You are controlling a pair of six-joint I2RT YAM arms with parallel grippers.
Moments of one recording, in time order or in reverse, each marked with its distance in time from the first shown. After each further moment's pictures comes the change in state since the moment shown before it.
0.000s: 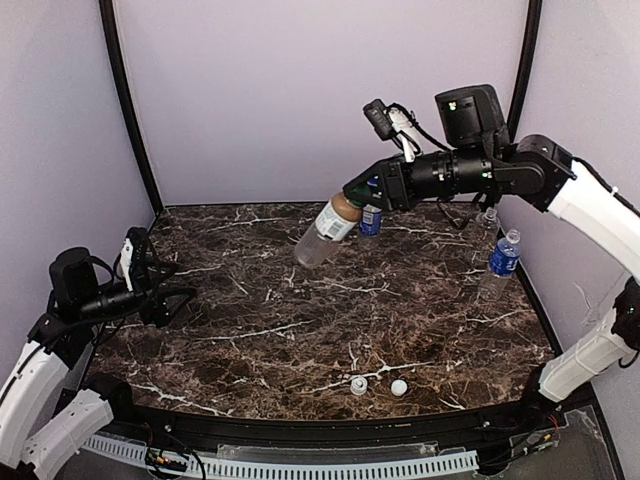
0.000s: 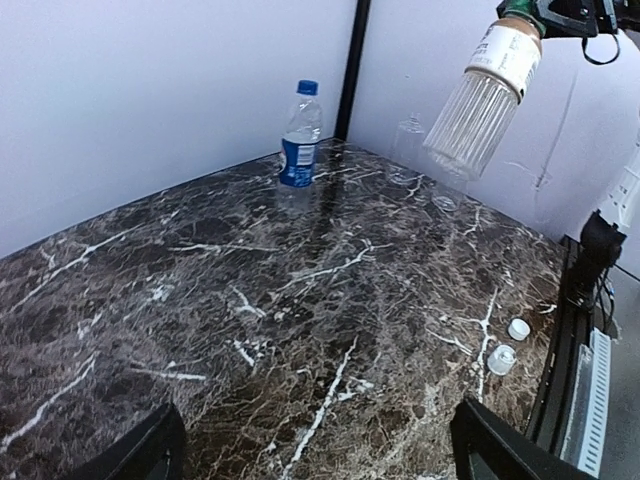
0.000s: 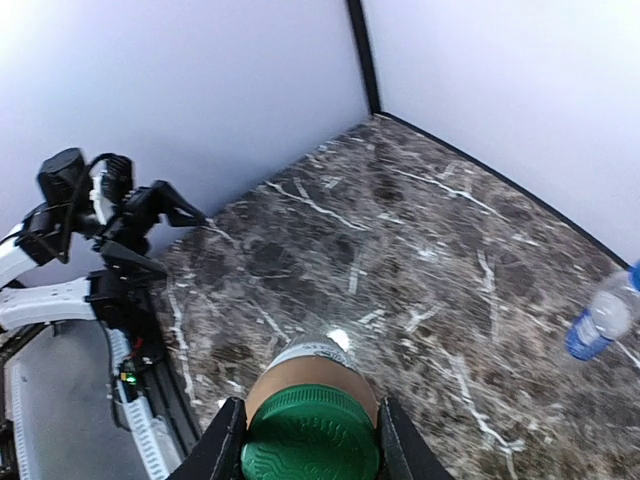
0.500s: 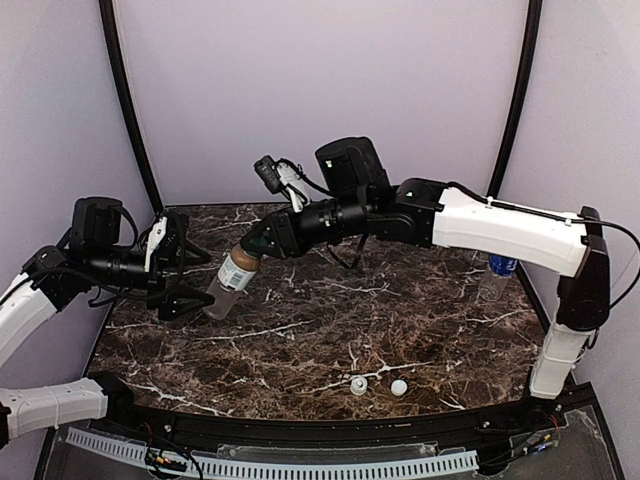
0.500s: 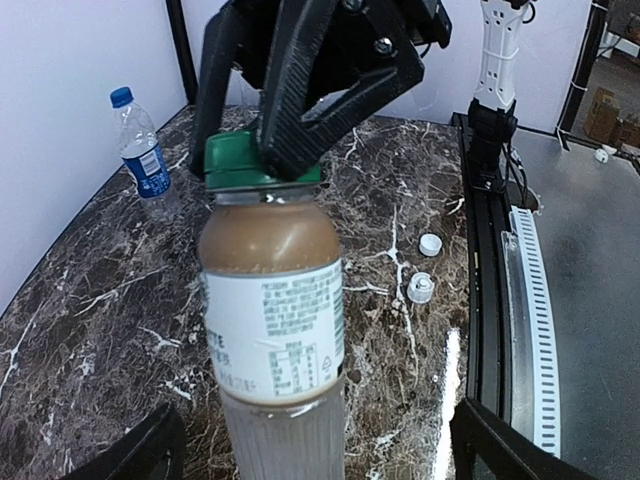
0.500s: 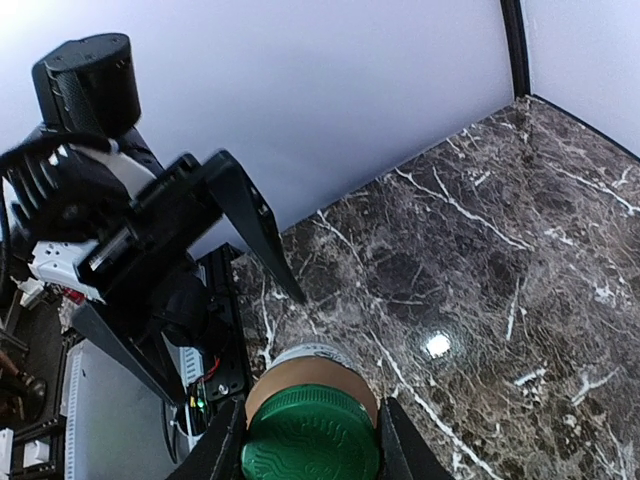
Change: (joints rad) left arm -0.275 0.371 0.448 -0.374 0.058 0.424; right arm 0.204 0.383 0.037 0.406 -0.167 0.134
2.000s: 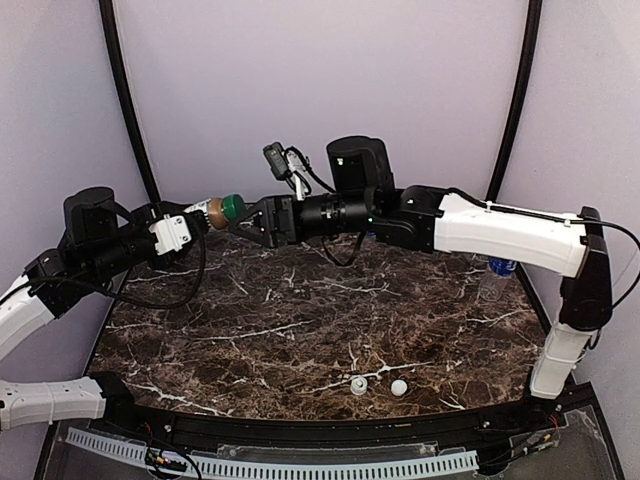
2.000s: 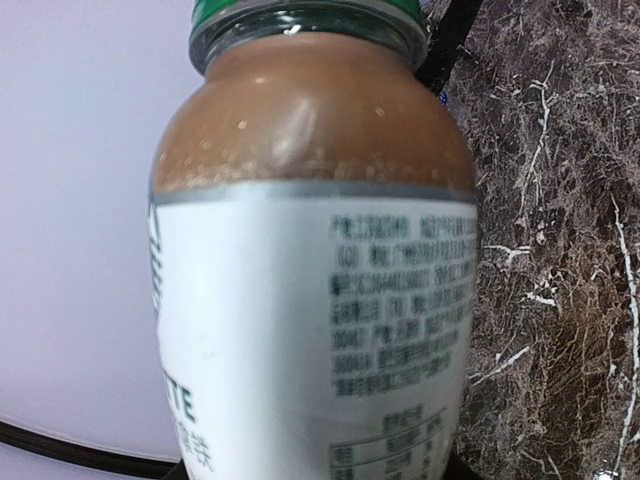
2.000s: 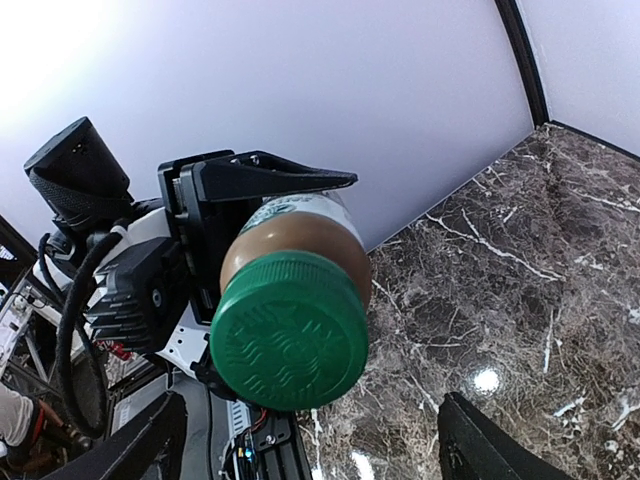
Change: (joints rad) left arm -0.181 0.002 0.006 0.288 -0.825 0.610; right arm -0.017 -0.013 -0.072 0.228 -0.035 0.172
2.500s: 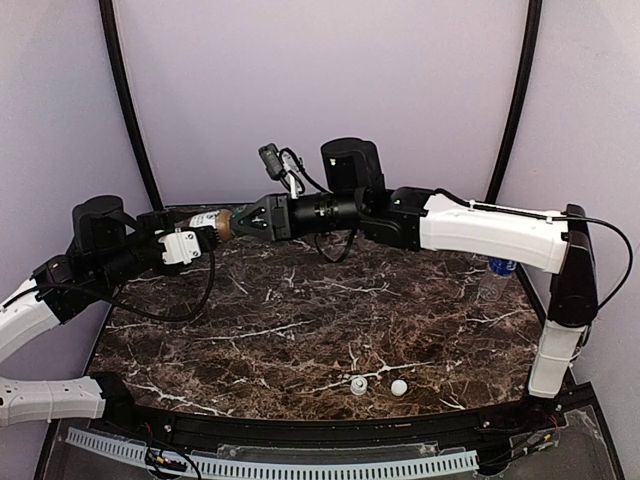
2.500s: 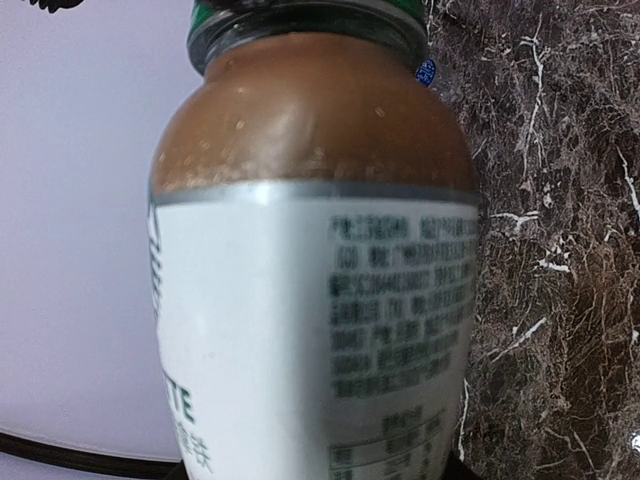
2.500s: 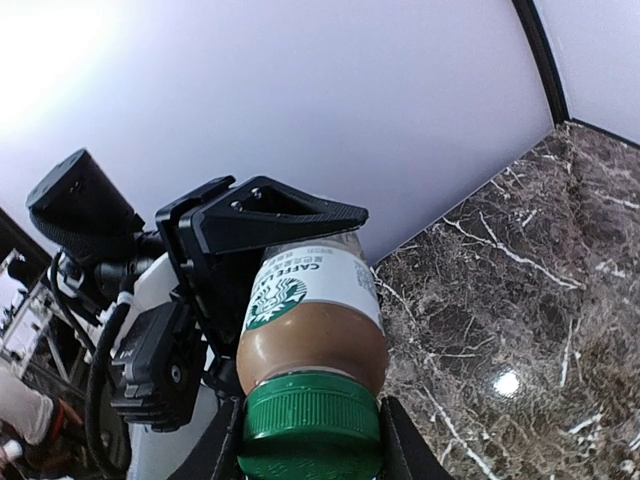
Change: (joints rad) left arm -0.054 0.002 -0.055 0.052 -0.084 0.133; right arm -0.030 0.071 0.034 0.063 -0.078 0.045
